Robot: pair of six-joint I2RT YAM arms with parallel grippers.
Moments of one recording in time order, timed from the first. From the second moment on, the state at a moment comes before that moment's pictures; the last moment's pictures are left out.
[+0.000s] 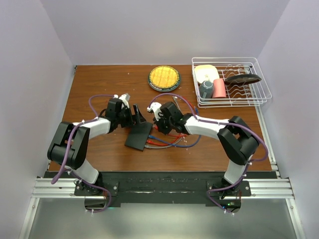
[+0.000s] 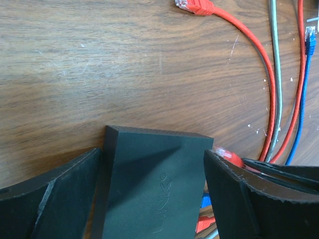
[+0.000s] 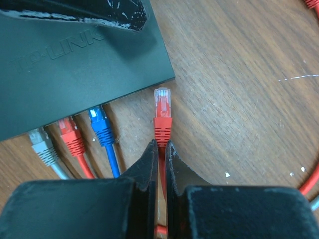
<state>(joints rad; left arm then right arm) -0.28 1.61 0.73 0.13 0.33 -0.53 0.78 1.77 1.07 -0.11 -0.10 -0.06</state>
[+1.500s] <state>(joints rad) -0.28 1.64 0.76 0.13 0.35 -0.53 0.82 1.81 1.09 -0.16 -0.12 -0.07</state>
